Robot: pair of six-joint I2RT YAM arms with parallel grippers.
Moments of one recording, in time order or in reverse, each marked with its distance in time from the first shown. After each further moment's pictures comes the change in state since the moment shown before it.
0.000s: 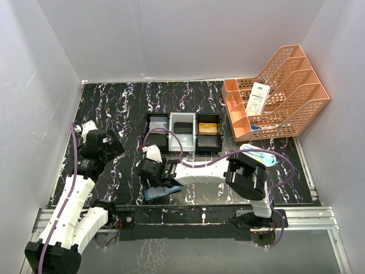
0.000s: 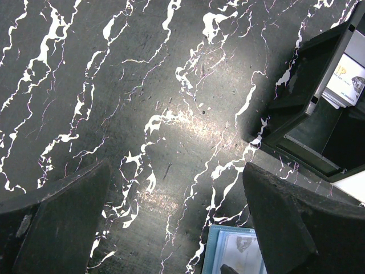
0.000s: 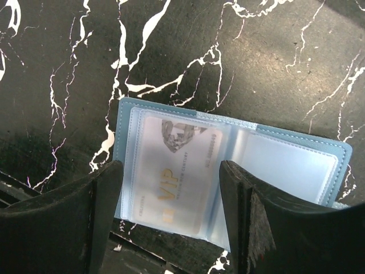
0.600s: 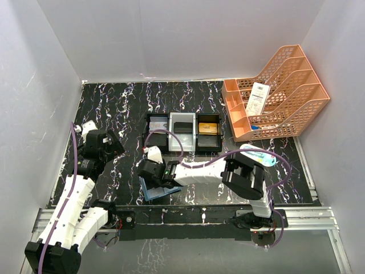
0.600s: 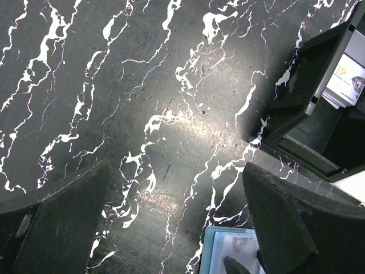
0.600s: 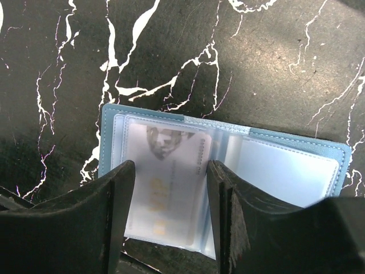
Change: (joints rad) left arm 0.000 0.000 0.000 0.000 0.000 0.000; right arm -0.002 0.036 -0.006 0.028 -0.002 0.009
